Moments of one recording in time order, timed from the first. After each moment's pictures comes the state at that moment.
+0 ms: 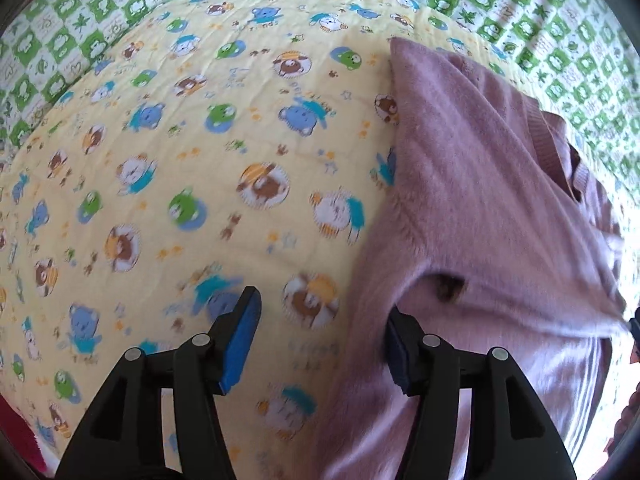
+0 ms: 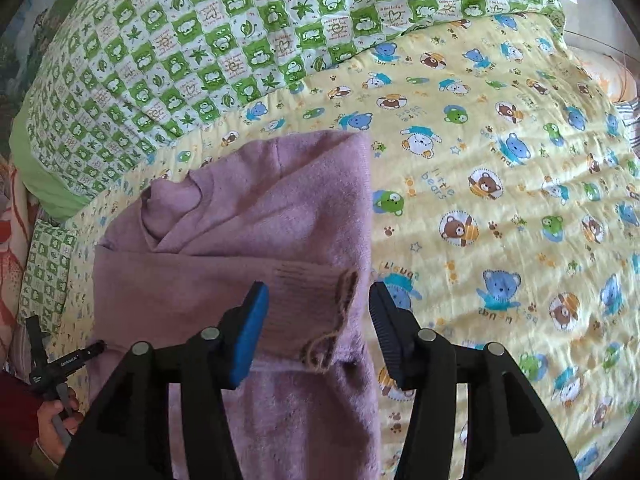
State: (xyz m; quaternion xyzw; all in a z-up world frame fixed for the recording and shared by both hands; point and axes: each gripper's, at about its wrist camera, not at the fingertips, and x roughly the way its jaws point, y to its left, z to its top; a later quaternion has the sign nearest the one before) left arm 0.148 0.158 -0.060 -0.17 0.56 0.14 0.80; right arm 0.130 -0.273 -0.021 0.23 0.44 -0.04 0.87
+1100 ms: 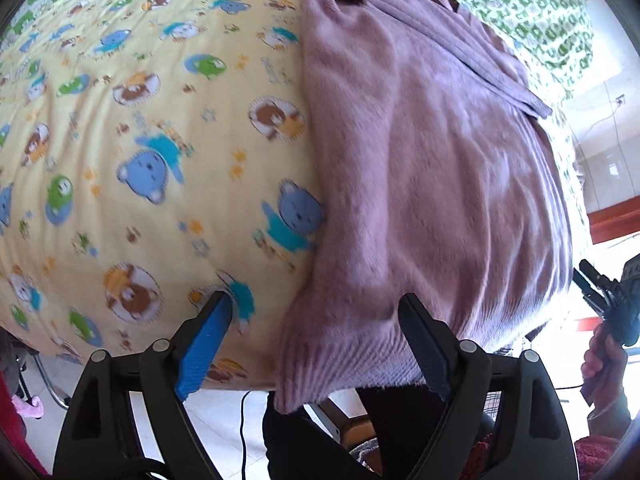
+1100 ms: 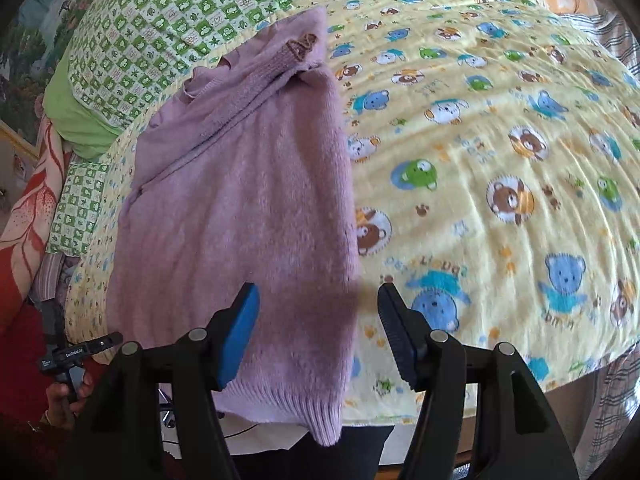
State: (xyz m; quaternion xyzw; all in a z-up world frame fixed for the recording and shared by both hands) left arm -0.103 0.114 -0.071 -0.17 0.62 -0.04 0.77; right arm -0.126 -0.209 -0.066 0.28 0.47 -0.02 0.83
